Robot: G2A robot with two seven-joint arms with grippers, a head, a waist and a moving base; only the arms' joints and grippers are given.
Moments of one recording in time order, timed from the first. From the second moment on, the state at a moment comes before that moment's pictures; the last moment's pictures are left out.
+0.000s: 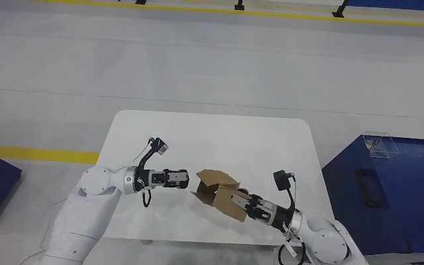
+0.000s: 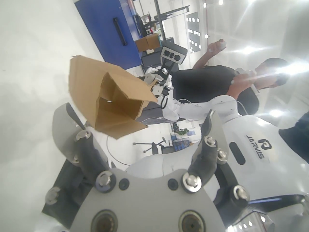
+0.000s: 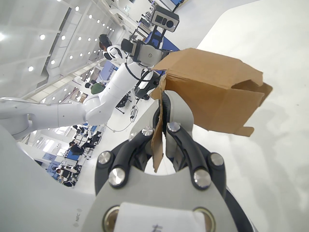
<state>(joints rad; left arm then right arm) 0.95 -1.16 -1.23 -1.31 -0.39 -0.38 -1.34 -1.57 -1.09 1.39 -1.91 -0.12 -0.47 0.66</state>
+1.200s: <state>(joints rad) 1.01 -1.11 -1.16 -1.59 0.21 -0.14 -1.19 -1.46 -1.09 1.25 -1.89 -0.11 -0.44 0.68</state>
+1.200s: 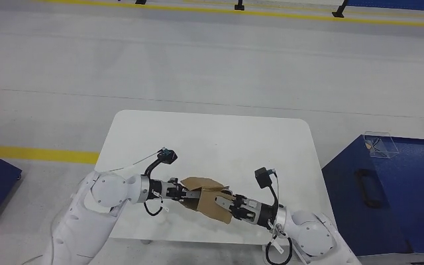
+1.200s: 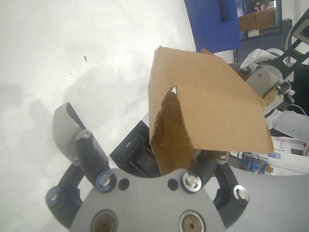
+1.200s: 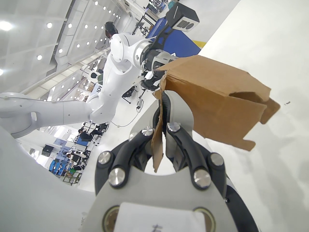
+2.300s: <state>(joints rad) 1.02 -1.09 -1.13 -1.60 0.13 -0.21 -1.14 -1.47 -1.08 1.25 -1.87 -0.08 -0.47 0.64</state>
